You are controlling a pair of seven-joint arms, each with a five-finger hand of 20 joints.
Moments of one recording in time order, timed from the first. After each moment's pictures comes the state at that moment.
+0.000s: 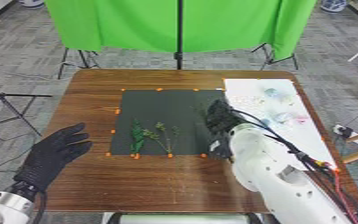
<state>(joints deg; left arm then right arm) 131.4 -68.1 -113.4 -122.4 43.1 -14.0 -8.7 -81.4 -60.8 56.2 -110.8 -115.1 -6.4 41.3</state>
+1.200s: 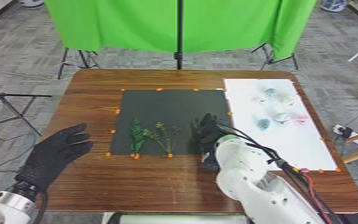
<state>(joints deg) 131.3 -67.9 -113.1 -122.3 43.1 -14.0 -8.9 -82.4 -65.6 52.8 -106.4 -121.9 -7.4 43.9</state>
